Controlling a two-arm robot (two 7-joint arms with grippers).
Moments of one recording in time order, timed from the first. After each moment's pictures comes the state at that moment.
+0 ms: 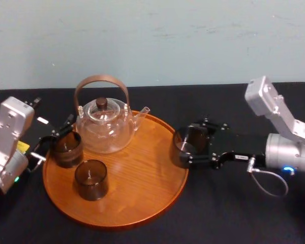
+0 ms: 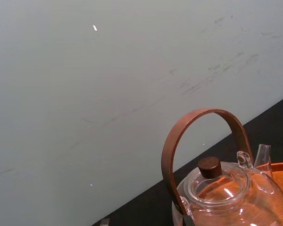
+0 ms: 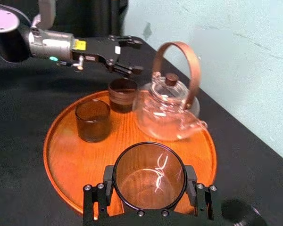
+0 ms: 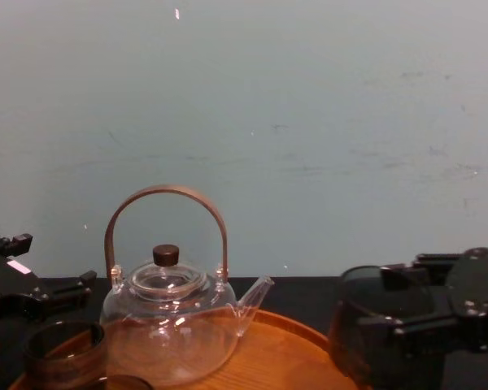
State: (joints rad) left arm -0.20 0.60 0.45 -1.41 -0.25 -0.12 0.03; right arm 0.34 0.71 -0.54 -1.60 0.45 0.16 0.70
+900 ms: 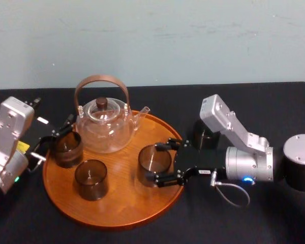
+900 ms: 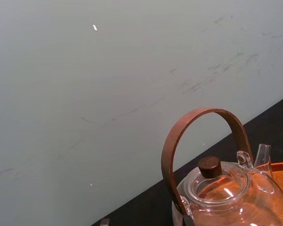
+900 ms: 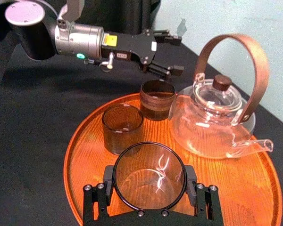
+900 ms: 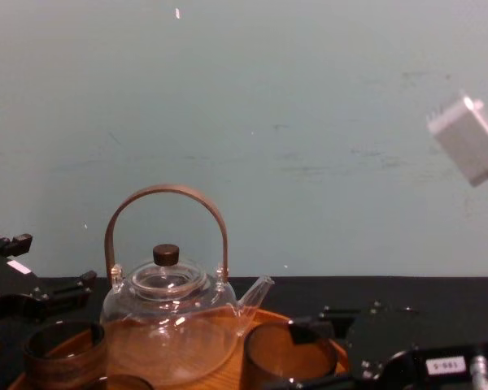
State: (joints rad) left arm -0.20 0.60 0.45 -1.41 -0.25 -0.12 0.03; right arm 0.44 0.57 -0.69 -1.45 0.41 0.12 0.74
